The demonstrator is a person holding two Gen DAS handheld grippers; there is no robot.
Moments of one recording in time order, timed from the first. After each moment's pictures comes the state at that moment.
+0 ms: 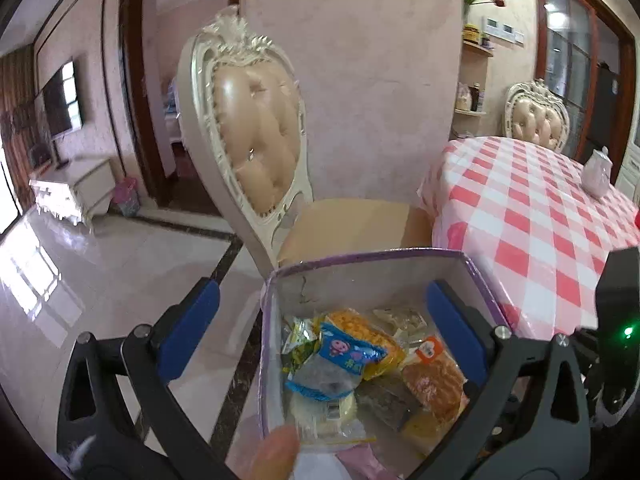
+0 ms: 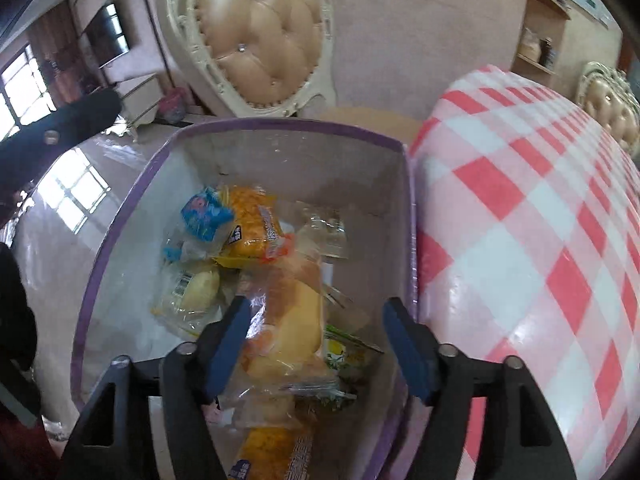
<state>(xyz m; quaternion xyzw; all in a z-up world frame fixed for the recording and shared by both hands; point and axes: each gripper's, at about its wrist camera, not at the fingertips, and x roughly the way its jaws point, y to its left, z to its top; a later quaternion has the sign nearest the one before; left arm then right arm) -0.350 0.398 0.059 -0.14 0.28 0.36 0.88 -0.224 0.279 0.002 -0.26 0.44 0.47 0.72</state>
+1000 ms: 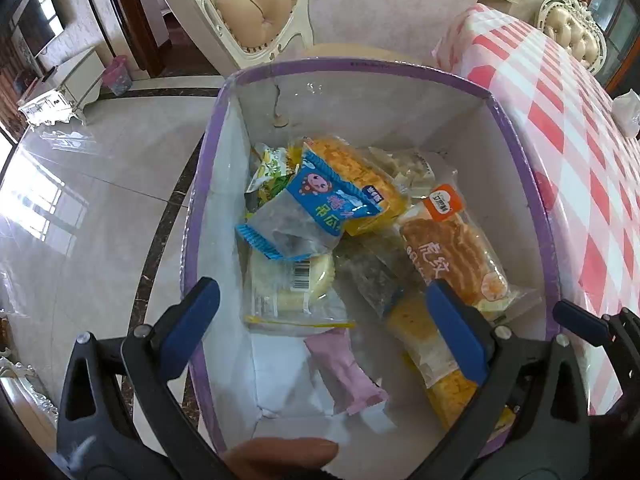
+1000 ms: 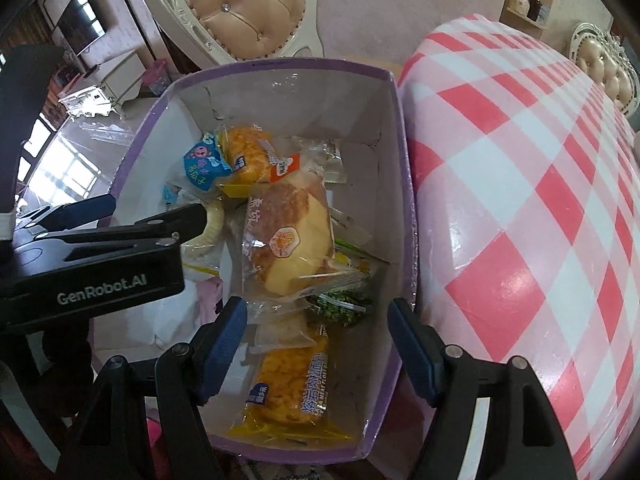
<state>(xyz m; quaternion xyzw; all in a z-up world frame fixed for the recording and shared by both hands) -0.315 0.386 -0.027 -0.25 0.49 0.33 0.77 -0.245 0.256 -0.004 -0.28 0.50 0.44 0.69</state>
